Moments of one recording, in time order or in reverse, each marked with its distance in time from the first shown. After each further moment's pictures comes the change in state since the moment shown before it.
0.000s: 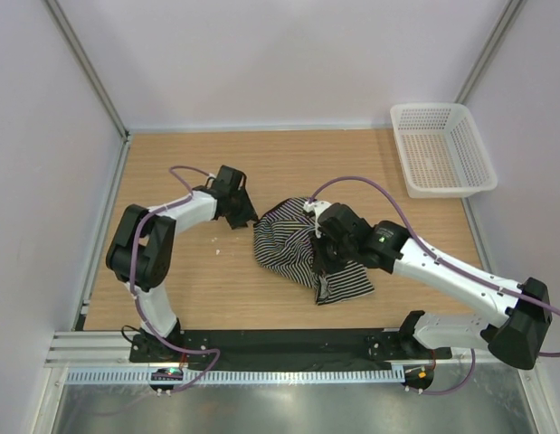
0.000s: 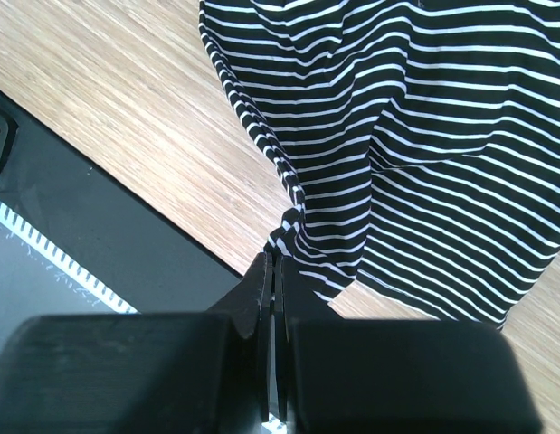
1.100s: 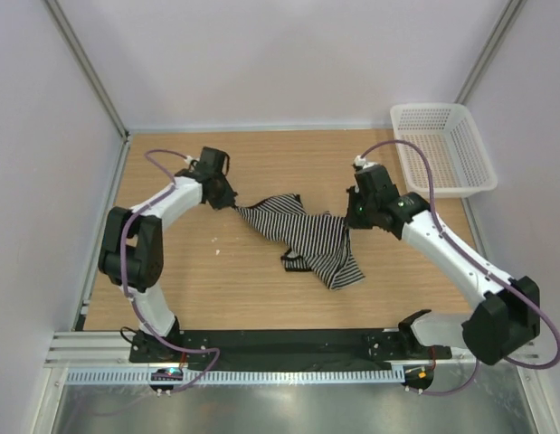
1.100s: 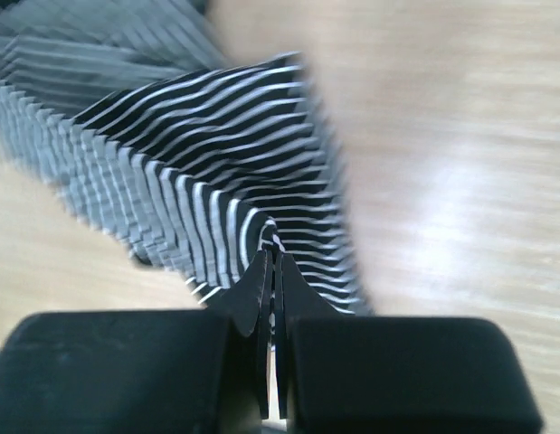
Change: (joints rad) left arm 0.056 0.009 0.139 -0.143 -0.132 0.046; right arm -0.385 0.047 0.024 0.069 0.106 0.013
